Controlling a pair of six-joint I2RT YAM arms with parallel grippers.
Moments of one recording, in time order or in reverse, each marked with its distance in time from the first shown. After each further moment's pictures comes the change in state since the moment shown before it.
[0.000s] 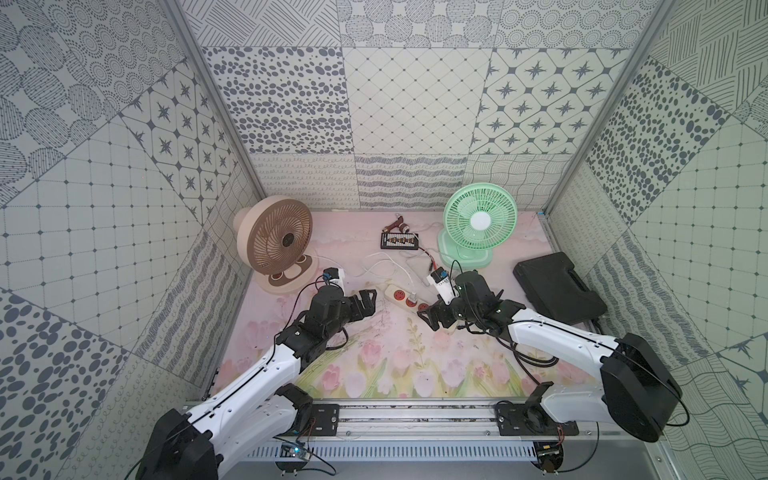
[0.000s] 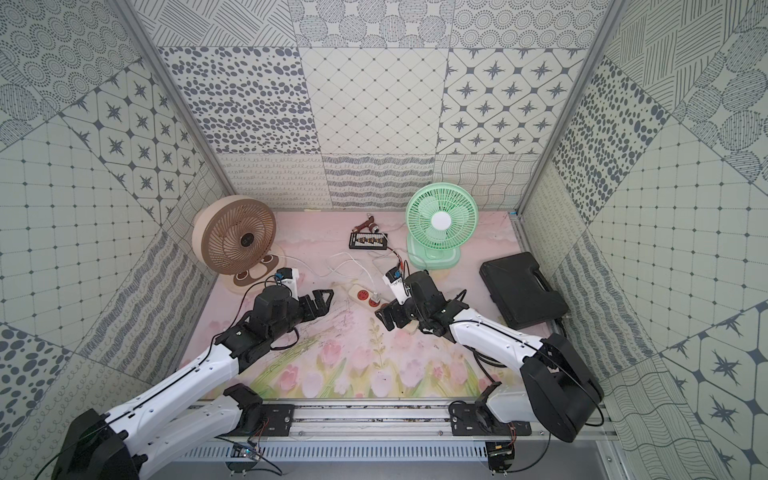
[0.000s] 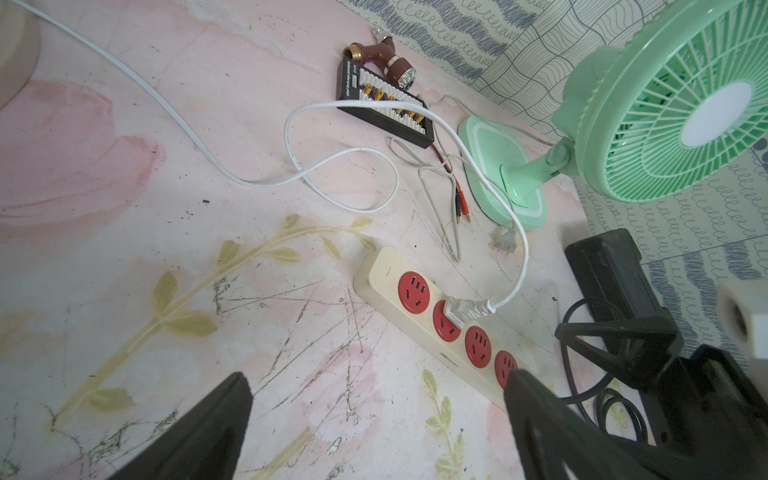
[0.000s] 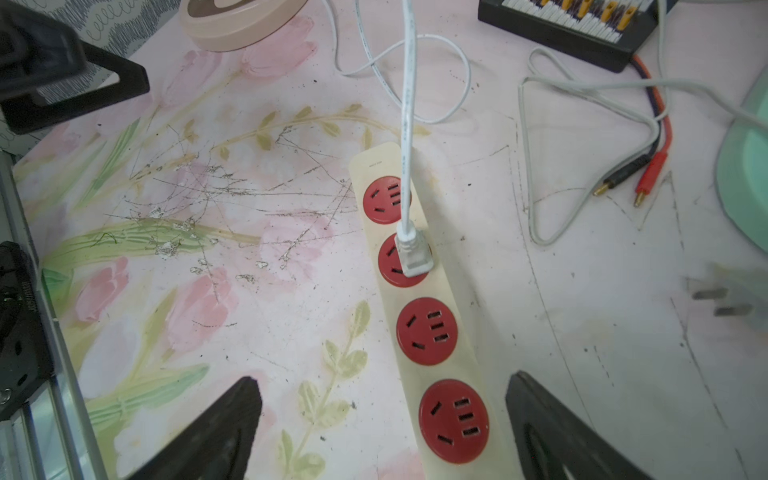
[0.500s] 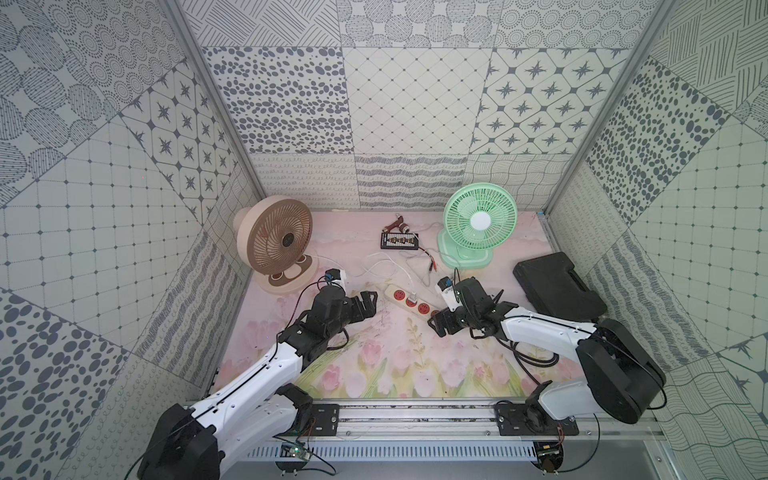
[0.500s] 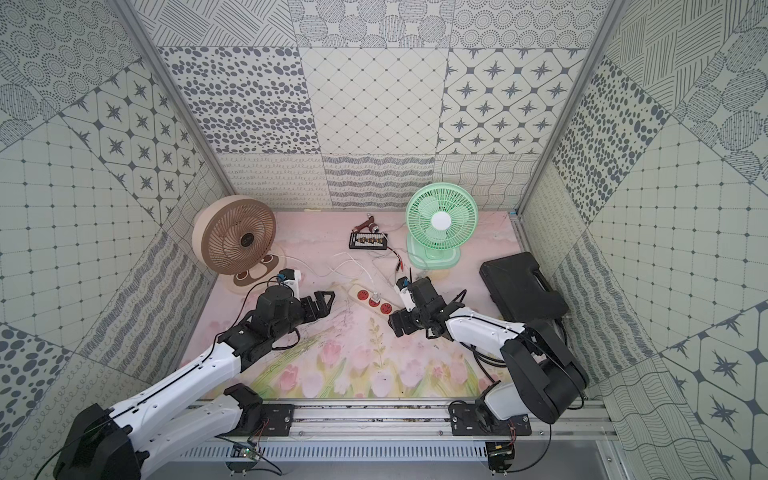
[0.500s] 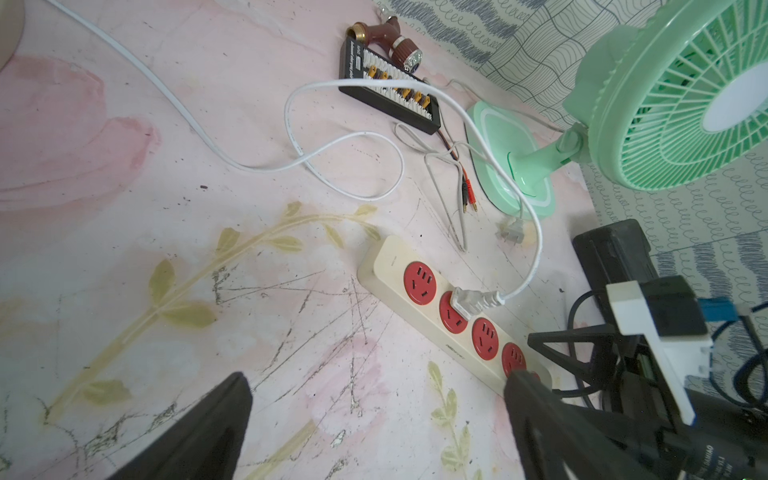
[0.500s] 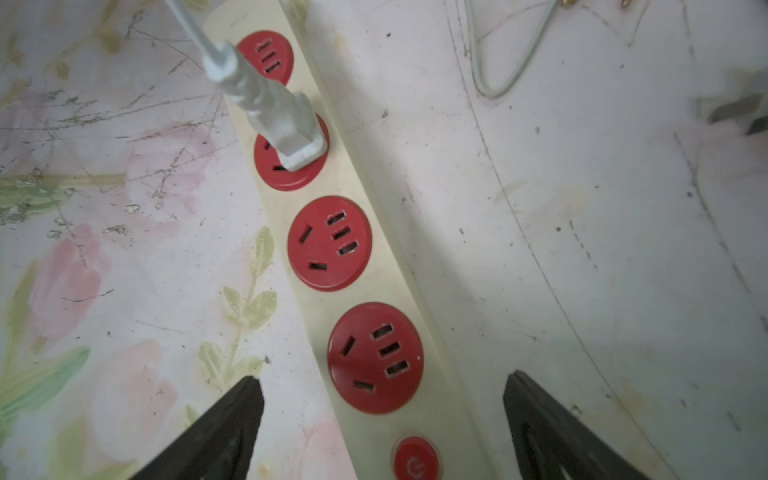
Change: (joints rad) left arm 0.000 0.025 -0.004 0.001 0.012 -0.001; right arm -0.056 0.137 -0.031 -0.045 0.050 0.051
